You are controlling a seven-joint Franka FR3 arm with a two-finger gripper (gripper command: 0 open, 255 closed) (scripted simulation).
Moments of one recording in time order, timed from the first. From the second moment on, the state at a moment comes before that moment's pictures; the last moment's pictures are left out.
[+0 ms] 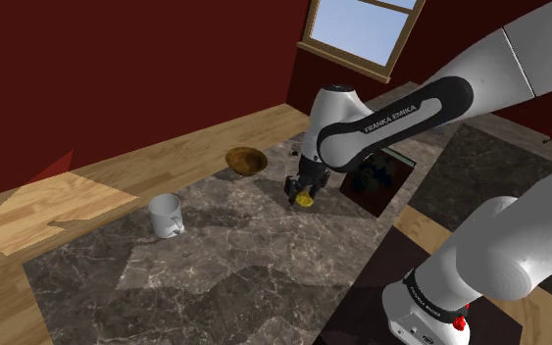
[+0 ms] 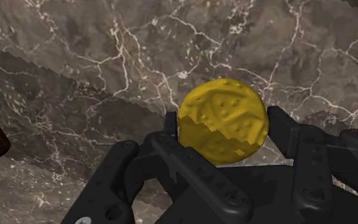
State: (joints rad) arm 0.04 -0.18 0.15 -2.67 0.09 2.45 0.33
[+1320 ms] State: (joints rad) arm -0.01 0.49 0.09 -1.73 -0.02 2.17 0.29
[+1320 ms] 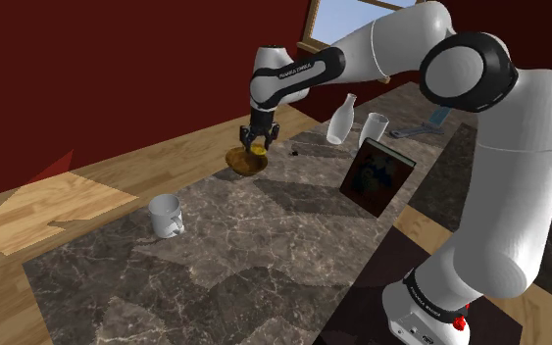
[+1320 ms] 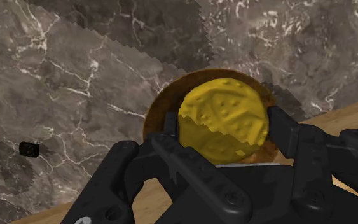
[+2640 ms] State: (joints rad) arm -0.01 0.78 0.08 -1.45 -0.04 2.18 0.29
